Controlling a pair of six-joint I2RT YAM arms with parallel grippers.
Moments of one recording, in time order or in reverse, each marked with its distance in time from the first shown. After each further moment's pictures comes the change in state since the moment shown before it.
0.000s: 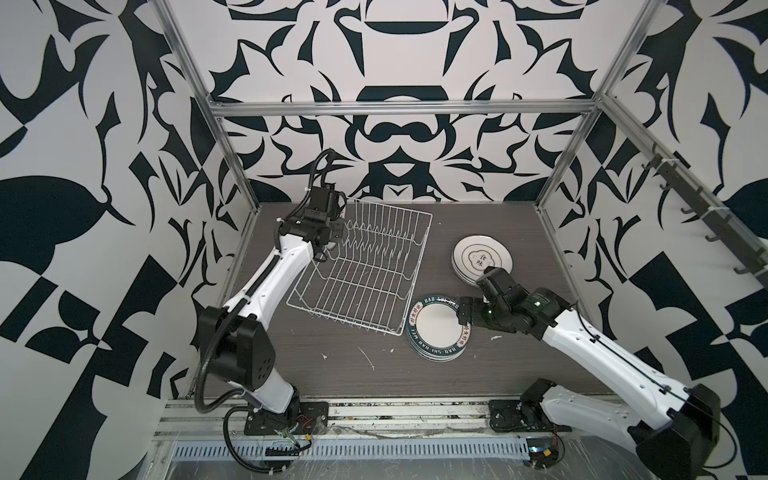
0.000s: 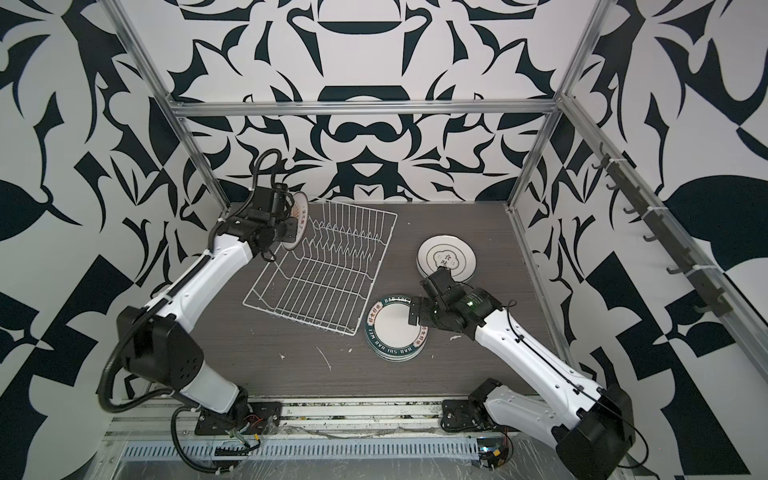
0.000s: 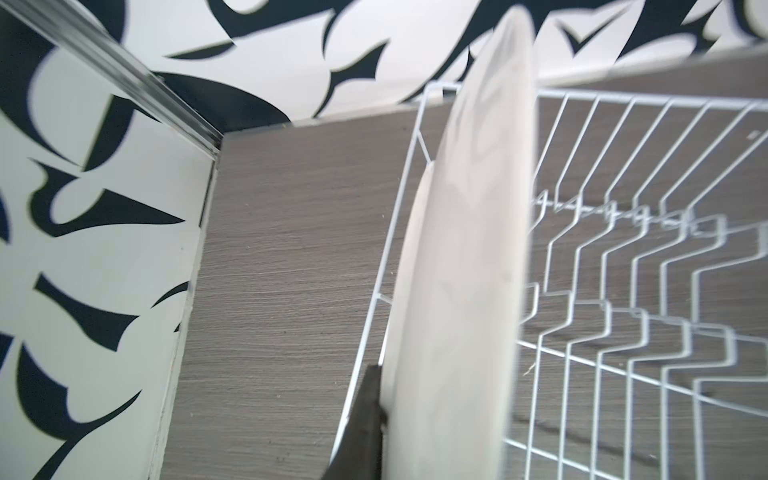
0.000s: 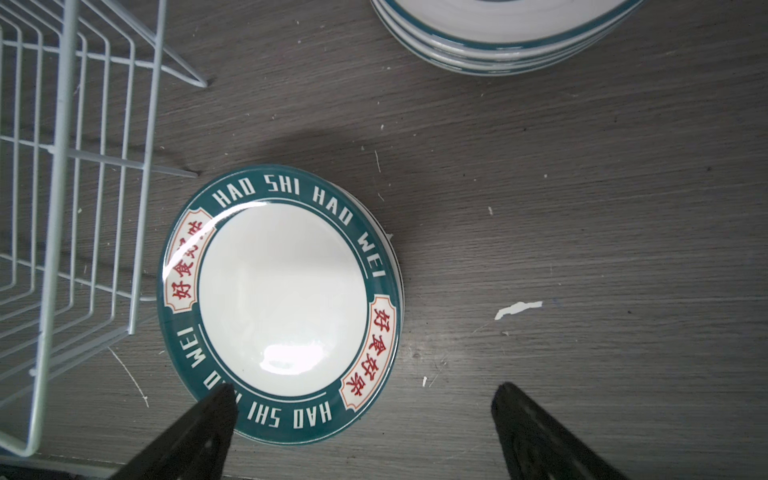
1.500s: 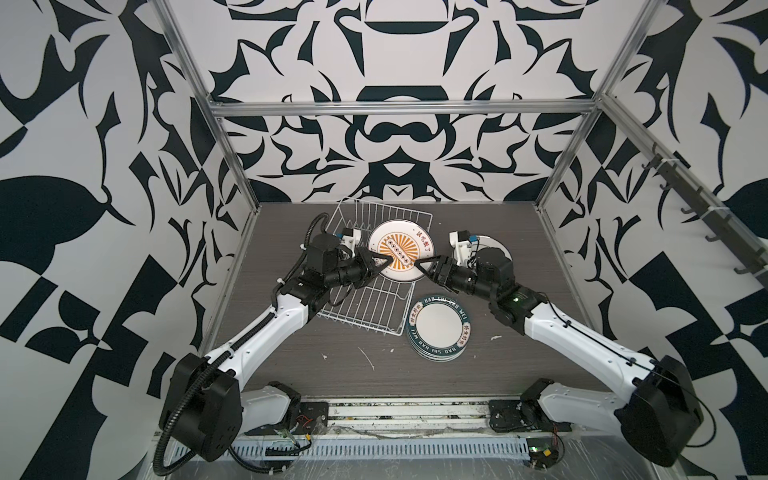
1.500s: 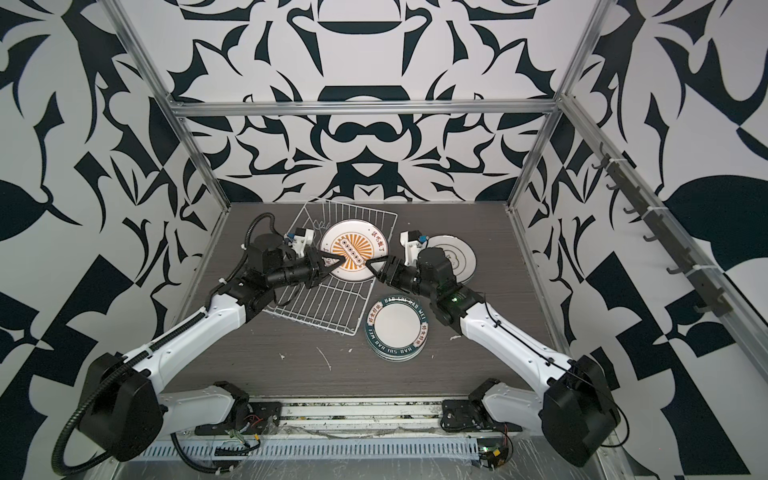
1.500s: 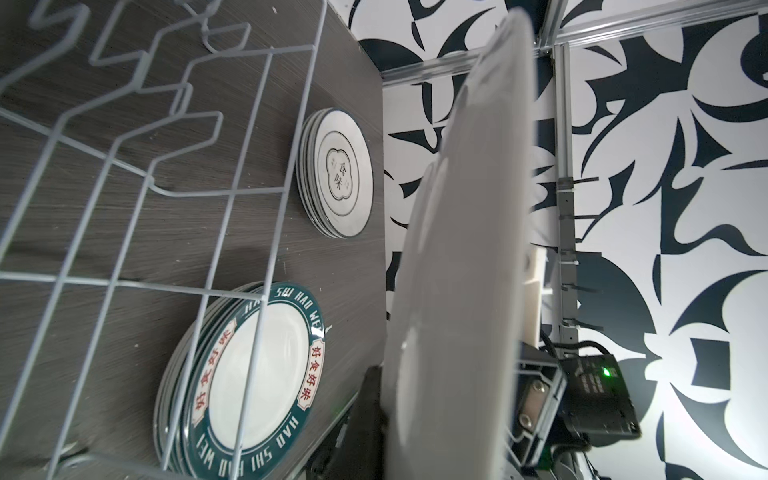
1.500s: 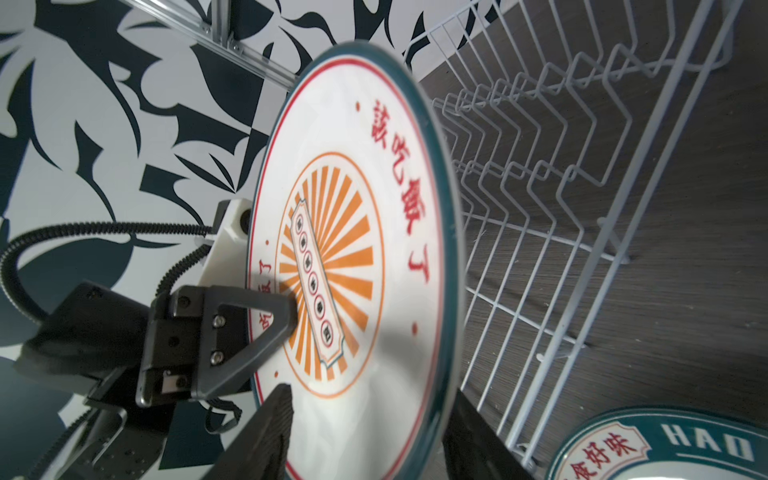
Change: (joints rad) left arm -0.157 -0.292 -0.616 0.748 0.952 -1.097; right arm -0.034 0.137 -0.108 1.074 -0.456 0.277
